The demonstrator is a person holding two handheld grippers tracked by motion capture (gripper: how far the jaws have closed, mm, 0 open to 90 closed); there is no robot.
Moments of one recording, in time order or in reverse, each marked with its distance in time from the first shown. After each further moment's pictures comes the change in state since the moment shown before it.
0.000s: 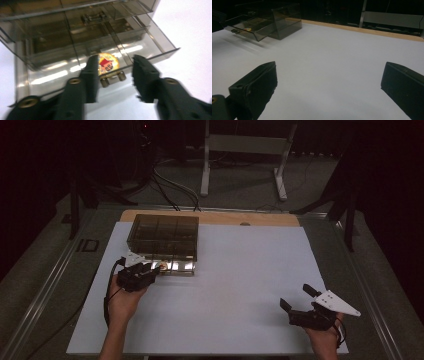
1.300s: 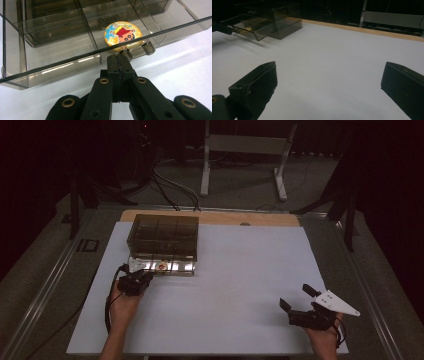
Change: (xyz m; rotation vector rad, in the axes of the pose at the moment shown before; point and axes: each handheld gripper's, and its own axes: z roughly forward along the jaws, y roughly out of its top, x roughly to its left) left arm 0.012 -0.028 0.026 0.093 0.066 0.027; right arm 0.001 0.000 0.000 0.003 0.000 -0.003
